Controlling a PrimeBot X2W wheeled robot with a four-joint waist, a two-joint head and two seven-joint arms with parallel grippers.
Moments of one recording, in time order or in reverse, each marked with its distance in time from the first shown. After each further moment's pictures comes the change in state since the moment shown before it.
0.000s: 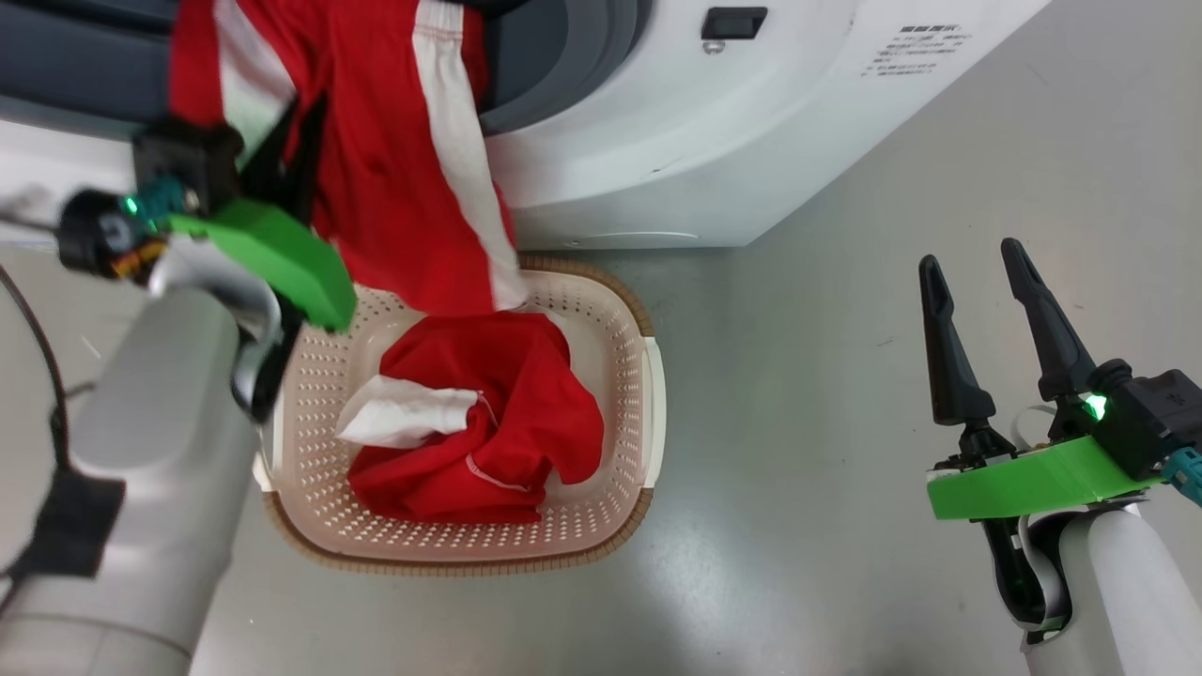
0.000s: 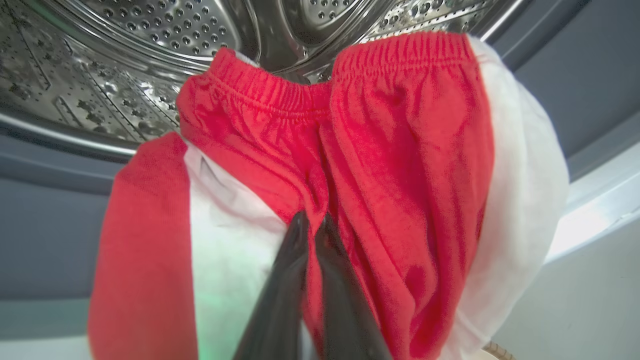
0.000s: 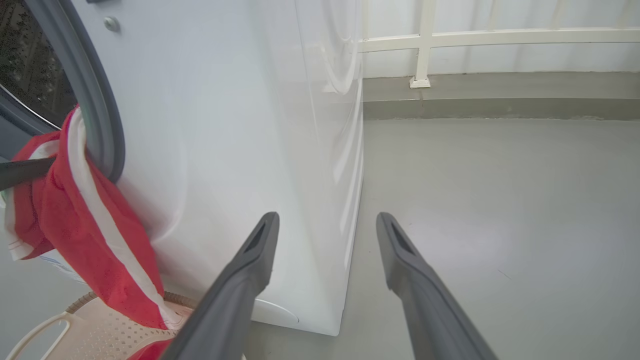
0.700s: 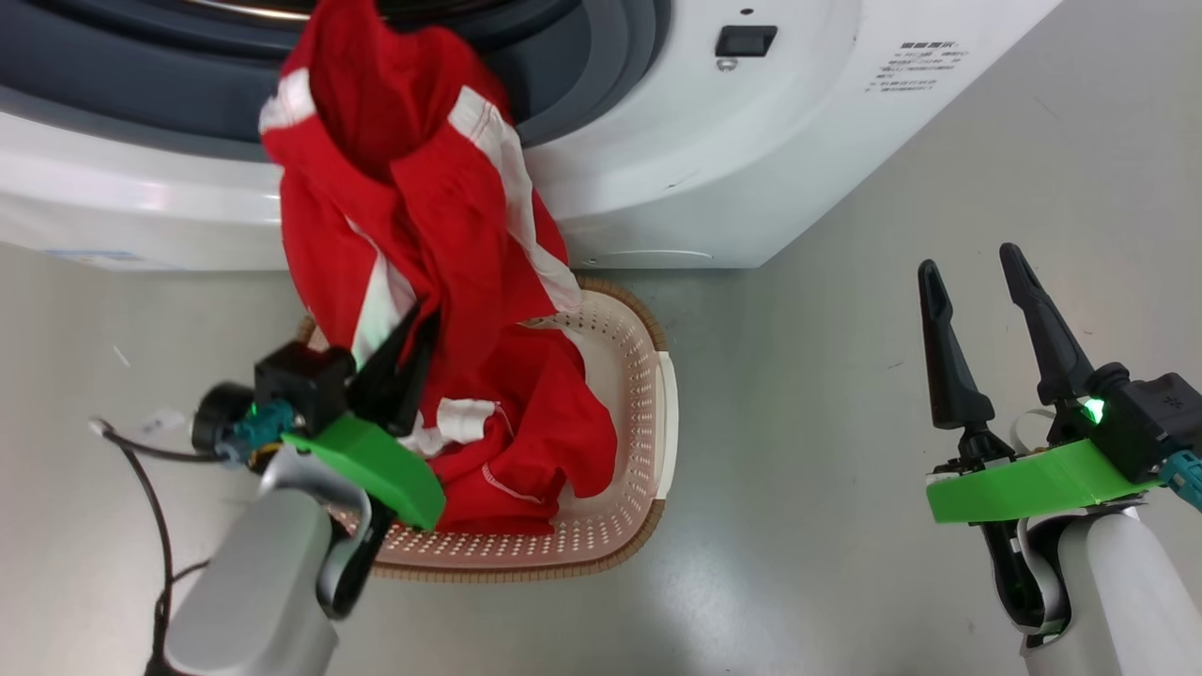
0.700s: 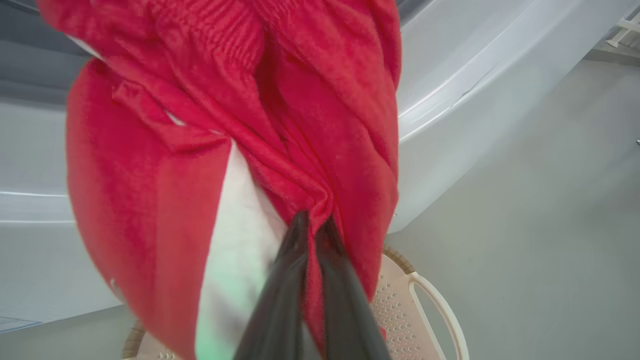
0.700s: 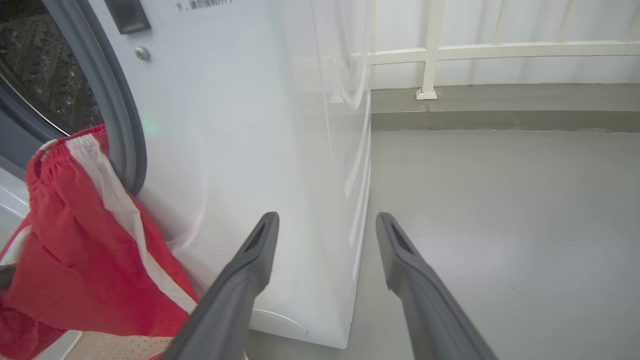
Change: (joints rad) left arm 0.400 -0.007 -0.032 -0.322 -0.034 0.002 -0.002; right arm 0.005 0.000 0.001 0.003 0.000 0.000 0.000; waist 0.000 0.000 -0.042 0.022
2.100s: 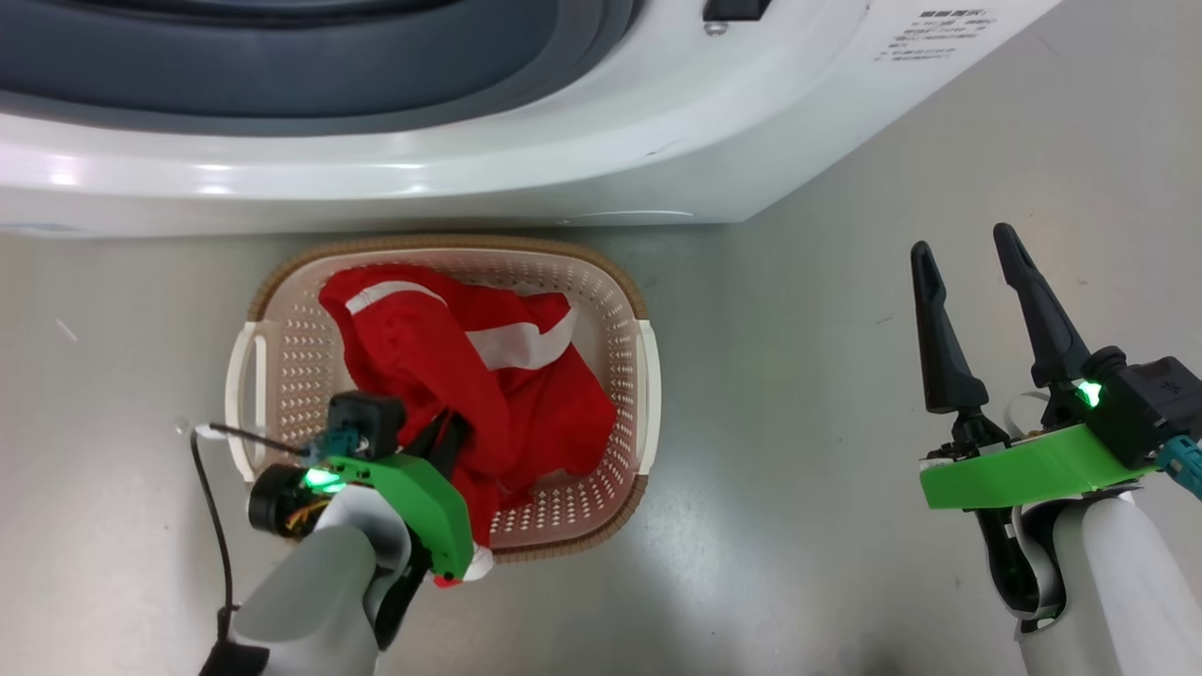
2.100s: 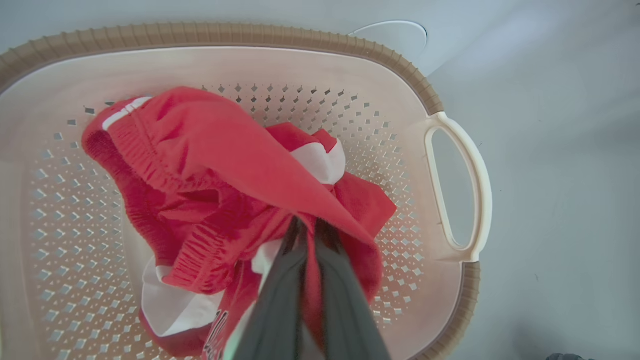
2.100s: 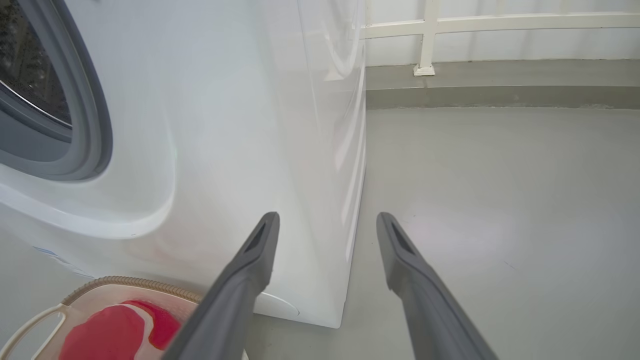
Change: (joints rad) left arm -0.111 -0.092 -0.259 0.474 -0.245 -0.001 0.007; right arm -0.029 0.000 0.012 -0.002 0.002 0.000 0.000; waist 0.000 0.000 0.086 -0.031
